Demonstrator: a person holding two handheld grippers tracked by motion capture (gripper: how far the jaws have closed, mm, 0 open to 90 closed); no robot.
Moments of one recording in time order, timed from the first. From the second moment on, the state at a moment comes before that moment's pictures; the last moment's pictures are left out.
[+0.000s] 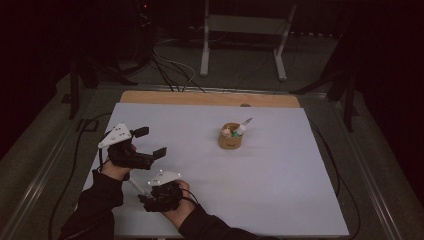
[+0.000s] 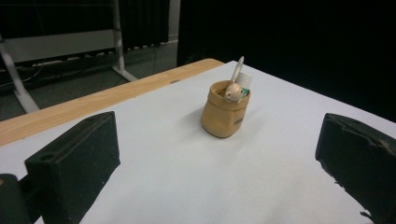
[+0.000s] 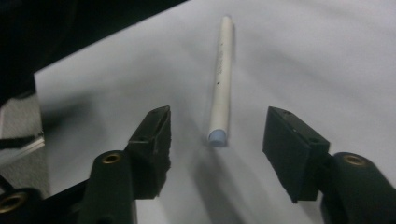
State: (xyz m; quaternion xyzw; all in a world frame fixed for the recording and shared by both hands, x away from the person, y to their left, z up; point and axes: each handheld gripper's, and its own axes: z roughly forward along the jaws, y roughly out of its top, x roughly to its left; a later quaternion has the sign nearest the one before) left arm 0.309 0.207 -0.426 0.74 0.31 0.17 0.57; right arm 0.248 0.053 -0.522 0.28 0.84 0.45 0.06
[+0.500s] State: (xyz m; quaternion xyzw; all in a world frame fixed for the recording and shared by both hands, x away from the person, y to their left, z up) left arm 0.313 0.211 -0.428 0.74 0.32 0.16 0.57; right arm 0.255 0.087 -0.535 0.25 0.88 0.39 0.10
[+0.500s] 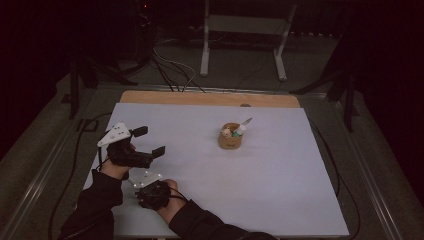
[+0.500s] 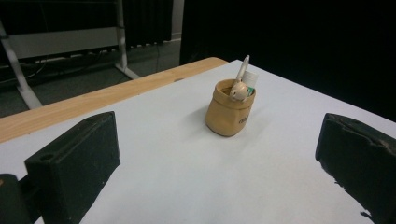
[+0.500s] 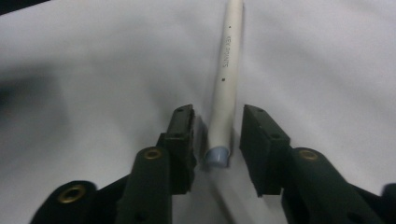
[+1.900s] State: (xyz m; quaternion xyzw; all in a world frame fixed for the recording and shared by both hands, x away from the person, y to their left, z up) left arm 0.313 0.207 -0.429 0.74 0.31 0.16 0.57; right arm 0.277 0.011 -0.501 0.26 0.88 0.38 0.11
